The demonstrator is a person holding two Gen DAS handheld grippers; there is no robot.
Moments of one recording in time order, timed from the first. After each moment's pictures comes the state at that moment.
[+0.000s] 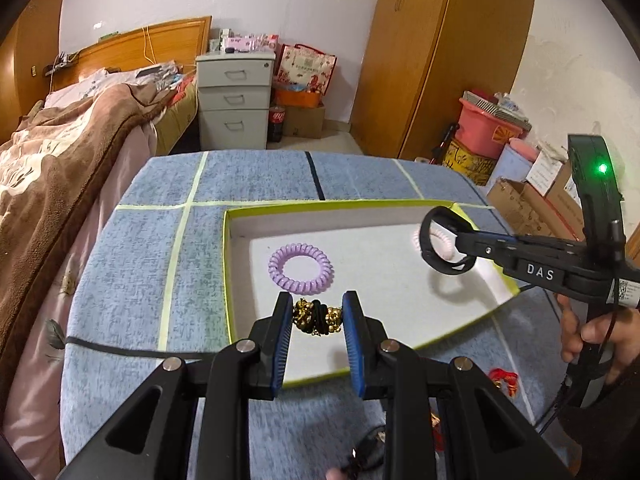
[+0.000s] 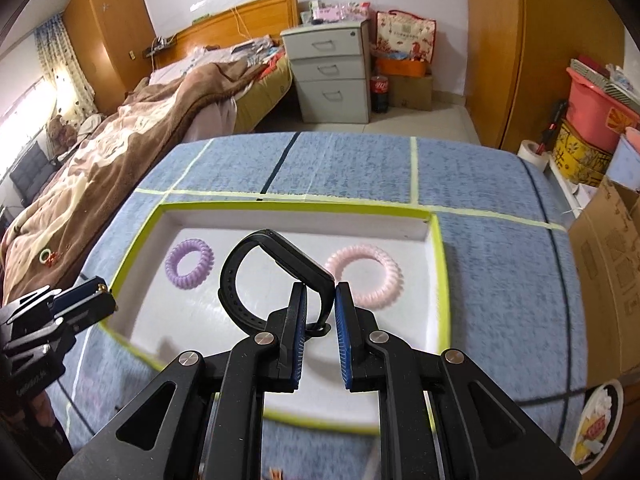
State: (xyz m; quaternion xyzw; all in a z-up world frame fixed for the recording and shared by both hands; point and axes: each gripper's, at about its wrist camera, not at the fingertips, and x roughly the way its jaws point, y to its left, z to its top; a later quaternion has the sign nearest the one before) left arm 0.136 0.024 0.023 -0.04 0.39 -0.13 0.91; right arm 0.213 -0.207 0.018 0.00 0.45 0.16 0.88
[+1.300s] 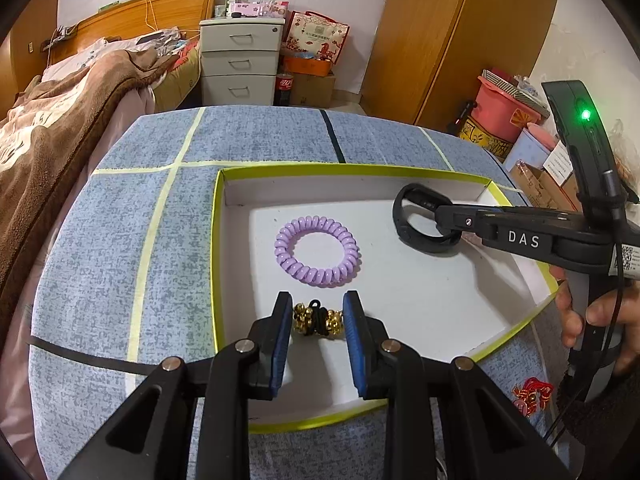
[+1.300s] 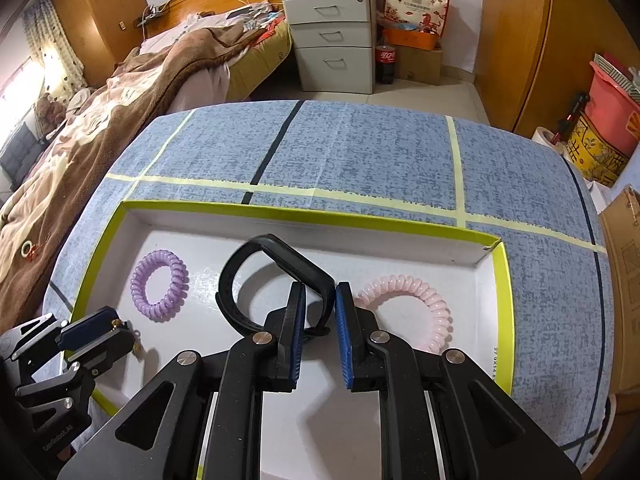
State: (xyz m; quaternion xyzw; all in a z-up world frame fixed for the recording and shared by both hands) left arm 0.168 0.022 -0.015 -0.05 0.45 -0.12 0.89; right arm 0.264 -0.177 -0.010 -0.03 0.50 0.15 0.85
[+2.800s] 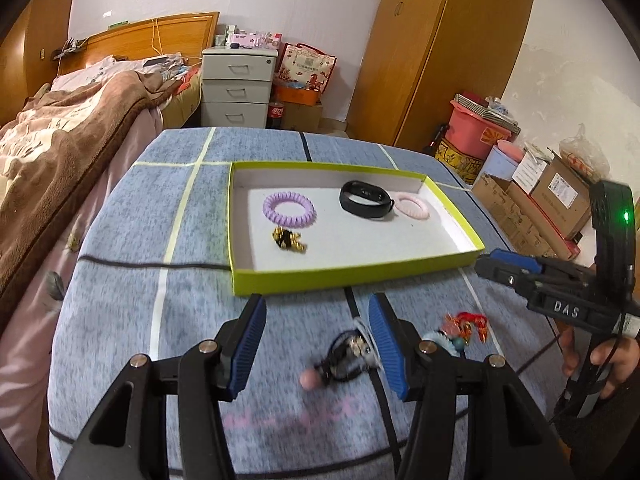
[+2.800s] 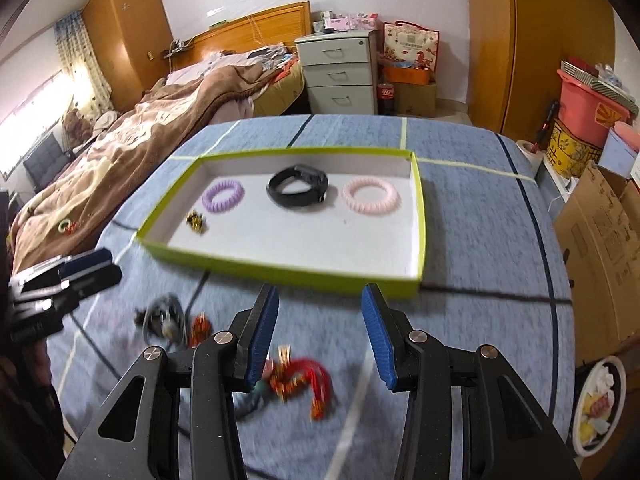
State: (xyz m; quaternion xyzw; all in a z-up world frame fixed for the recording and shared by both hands) left arm 0.063 0.032 0.021 -0.07 0.39 -0.13 0.91; right arm 0.113 -0.230 0.020 -0.01 0.43 0.17 0.89
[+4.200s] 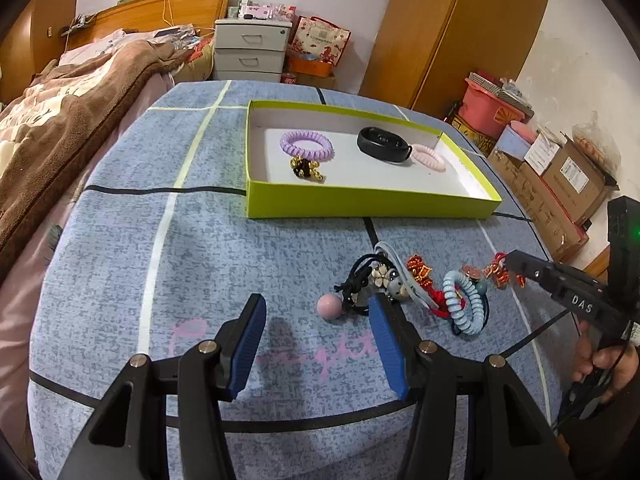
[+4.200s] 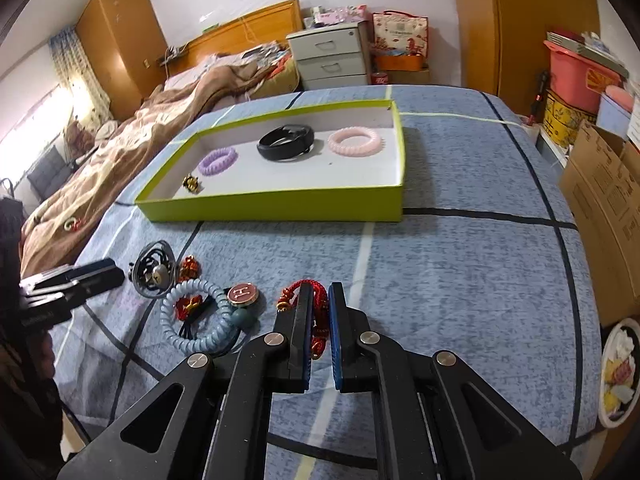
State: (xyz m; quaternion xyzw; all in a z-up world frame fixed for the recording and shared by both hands) left arm 0.043 0.035 -0.017 -0.08 0.44 -0.12 0.89; right arm 0.080 -0.258 -0.010 0.04 0.43 0.17 0.89
